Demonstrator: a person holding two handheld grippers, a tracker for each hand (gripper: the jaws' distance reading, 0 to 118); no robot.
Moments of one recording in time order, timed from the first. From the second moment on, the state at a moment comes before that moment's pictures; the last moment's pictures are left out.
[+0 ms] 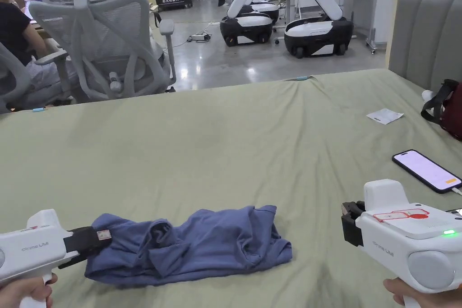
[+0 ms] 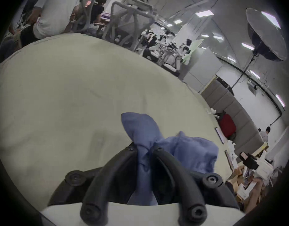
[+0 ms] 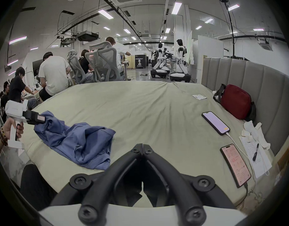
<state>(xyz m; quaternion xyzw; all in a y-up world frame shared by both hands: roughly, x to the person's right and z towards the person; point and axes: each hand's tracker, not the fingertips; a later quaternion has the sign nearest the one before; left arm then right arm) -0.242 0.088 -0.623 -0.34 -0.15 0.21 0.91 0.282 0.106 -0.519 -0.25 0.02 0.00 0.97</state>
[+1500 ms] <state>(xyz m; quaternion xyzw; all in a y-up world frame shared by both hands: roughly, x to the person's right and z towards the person) -0.069 0.108 -0.657 -0.34 -0.33 0.18 0.86 0.305 0.093 -0.506 -0.26 0.00 -0.03 0.96</state>
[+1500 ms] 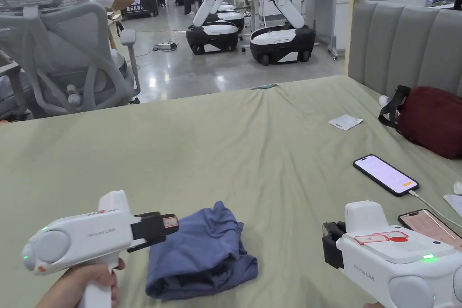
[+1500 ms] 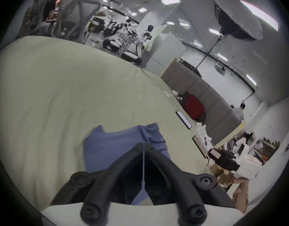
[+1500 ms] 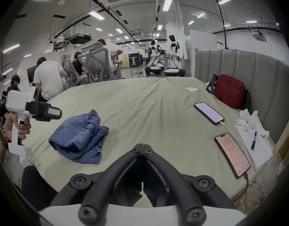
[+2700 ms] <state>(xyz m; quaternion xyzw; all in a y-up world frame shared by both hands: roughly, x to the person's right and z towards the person) -0.117 0.070 -0.652 -0.38 -0.27 0.21 0.86 0.197 0.022 -0.646 -0.39 0.14 -0.11 0.91</state>
